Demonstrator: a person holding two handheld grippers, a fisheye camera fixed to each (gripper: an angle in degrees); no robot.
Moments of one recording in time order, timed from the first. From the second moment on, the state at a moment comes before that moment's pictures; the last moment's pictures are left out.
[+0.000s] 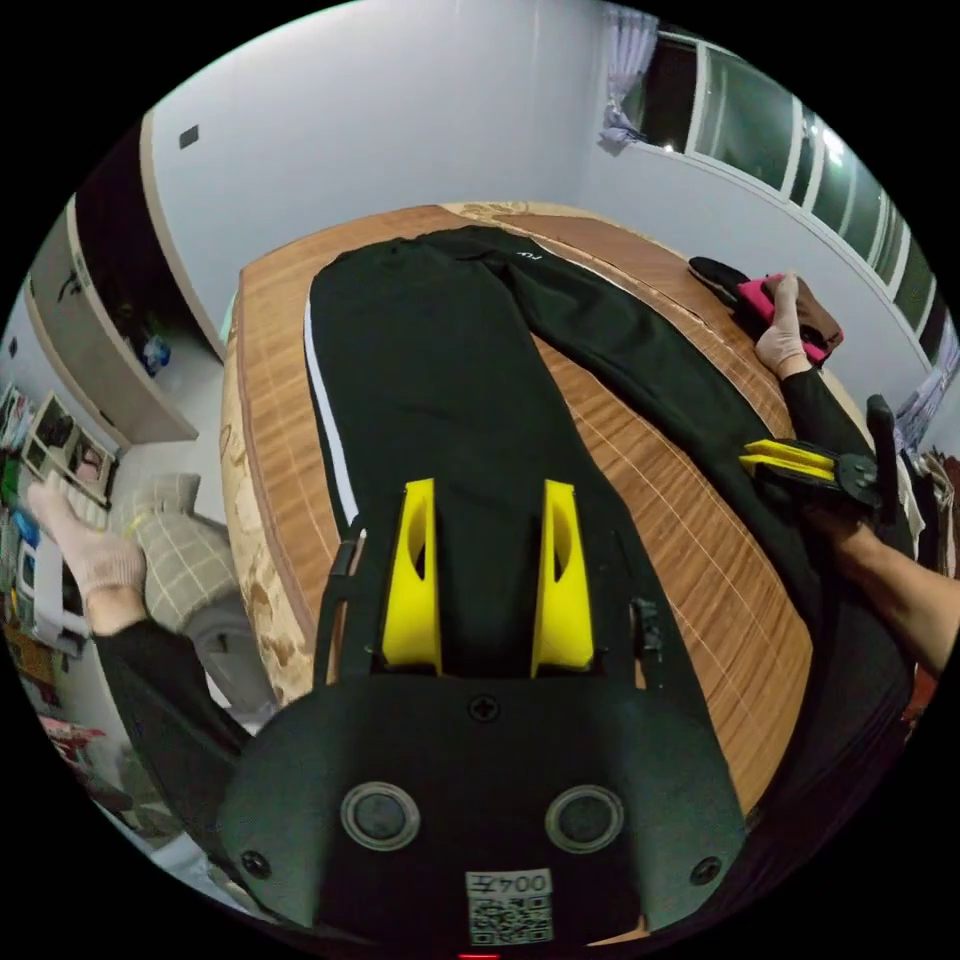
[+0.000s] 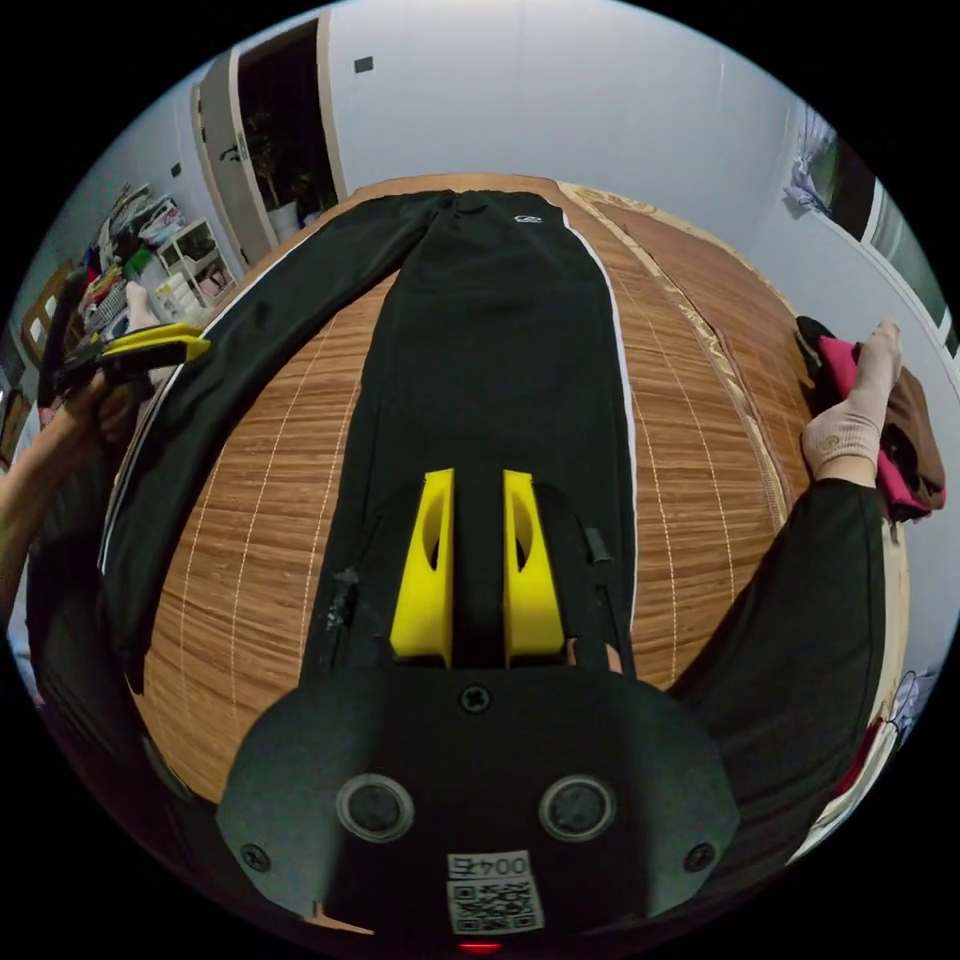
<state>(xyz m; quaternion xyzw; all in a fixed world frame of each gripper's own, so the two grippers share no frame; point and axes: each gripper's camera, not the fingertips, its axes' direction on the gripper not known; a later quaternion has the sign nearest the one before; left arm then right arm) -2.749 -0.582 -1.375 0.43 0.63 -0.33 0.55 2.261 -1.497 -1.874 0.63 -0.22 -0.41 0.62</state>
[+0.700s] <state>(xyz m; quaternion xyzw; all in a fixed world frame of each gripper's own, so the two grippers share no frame) -2.709 -0.598 -1.398 0.42 0.66 -0.28 0.55 2.240 -1.481 -1.873 0.64 -0.21 -0.40 0.62</state>
